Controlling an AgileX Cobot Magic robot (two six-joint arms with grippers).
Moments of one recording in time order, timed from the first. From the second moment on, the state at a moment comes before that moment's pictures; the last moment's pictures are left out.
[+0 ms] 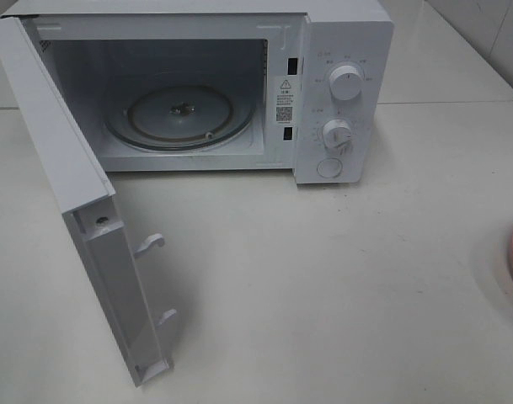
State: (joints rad) left arm 0.05 0.00 -0.52 -0.14 1.08 0.00; right arm 0.06 0.00 -0.50 -0.03 1.01 0.01
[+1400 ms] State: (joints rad) left arm 0.05 0.76 -0.21 0.00 -0.22 -0.01; right arm 0.06 0.00 -0.50 -0.03 1.00 0.01
